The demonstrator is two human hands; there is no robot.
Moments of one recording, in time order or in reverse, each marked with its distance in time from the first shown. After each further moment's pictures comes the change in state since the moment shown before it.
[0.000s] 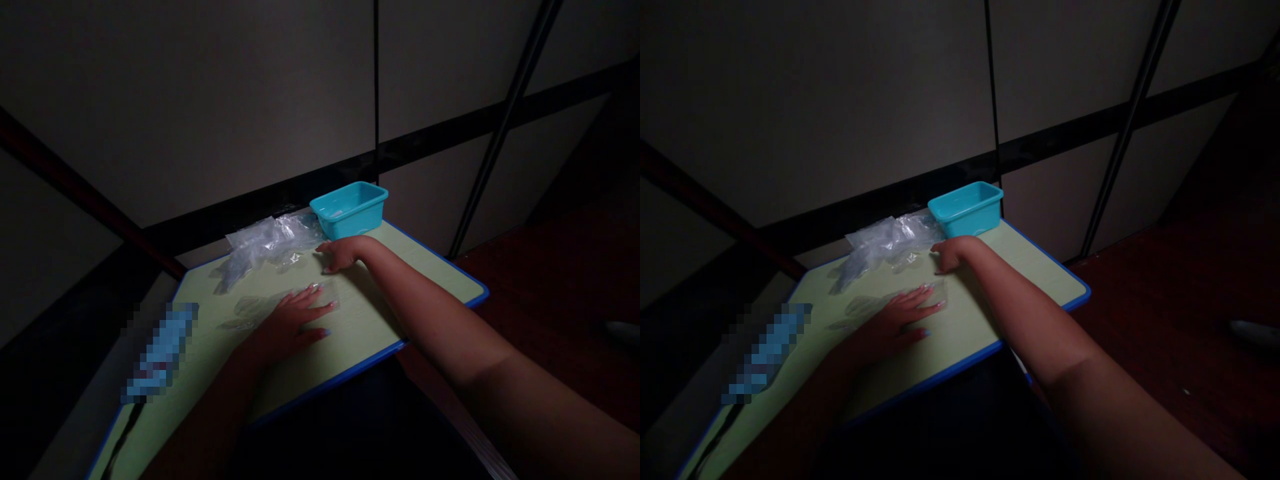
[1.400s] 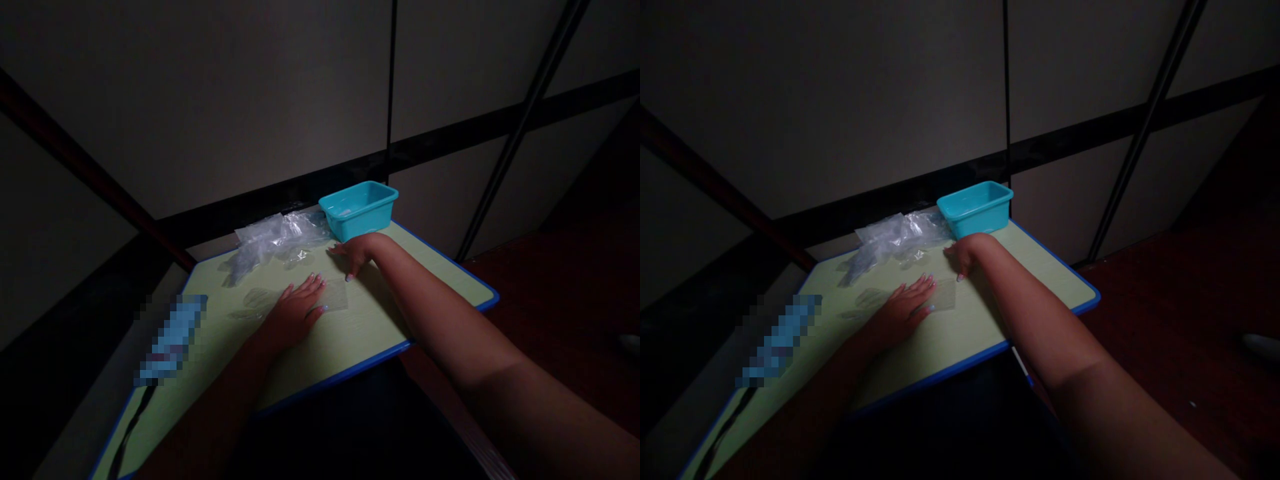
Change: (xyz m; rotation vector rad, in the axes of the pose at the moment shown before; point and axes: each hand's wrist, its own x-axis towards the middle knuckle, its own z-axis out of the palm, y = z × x) left_hand 0.009 -0.004 0.009 0.122 0.085 -0.182; right_hand 0.010 0.022 0.003 -0.100 -0.097 -0.029
